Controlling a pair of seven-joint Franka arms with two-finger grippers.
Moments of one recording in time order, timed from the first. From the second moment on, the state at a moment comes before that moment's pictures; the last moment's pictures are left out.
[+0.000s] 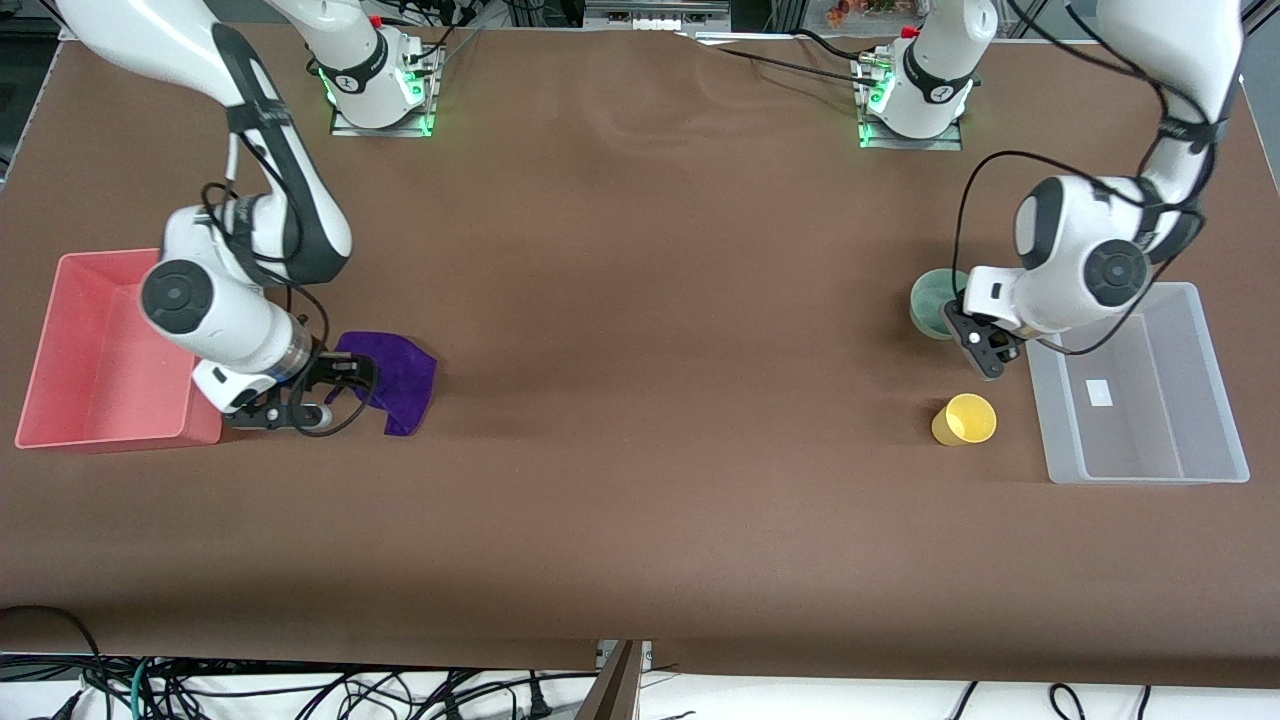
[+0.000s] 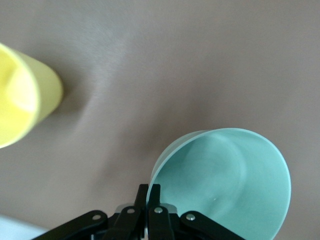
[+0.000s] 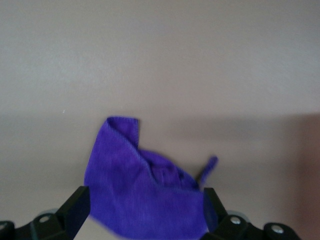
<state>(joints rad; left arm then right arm) 0.05 0.23 -0.05 -2.15 0.04 2.17 0.99 0.09 0.41 0.05 -1.96 -0.05 2.41 0.16</state>
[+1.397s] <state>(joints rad) 0.47 0.58 -0.07 -1.66 0.11 2.18 1.30 0.10 0.43 0.05 -2.17 -0.05 2.75 0.30</state>
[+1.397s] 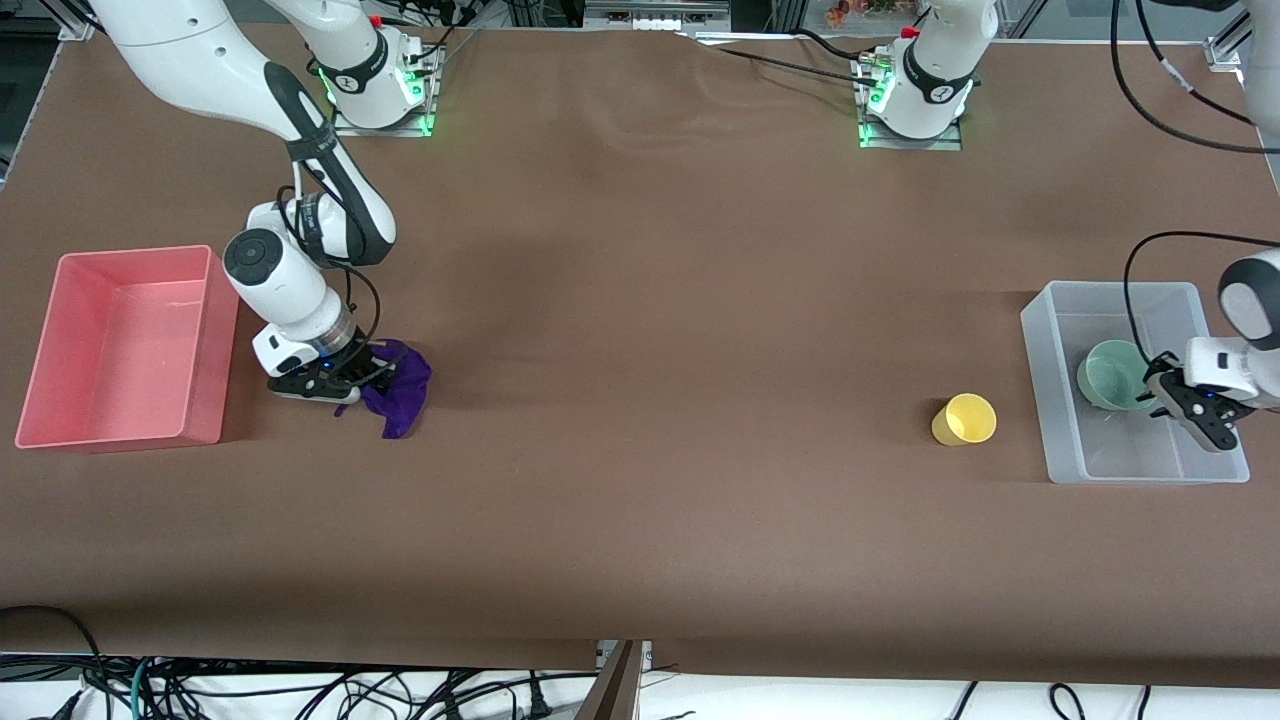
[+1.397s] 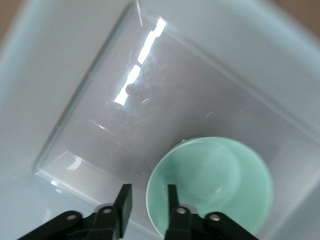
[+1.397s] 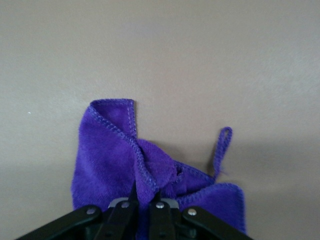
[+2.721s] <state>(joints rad) 0.32 0.75 -0.30 -1.61 0.14 2.18 0.46 -0.01 0.39 -0.39 -1.63 -0.05 1.79 -0.67</state>
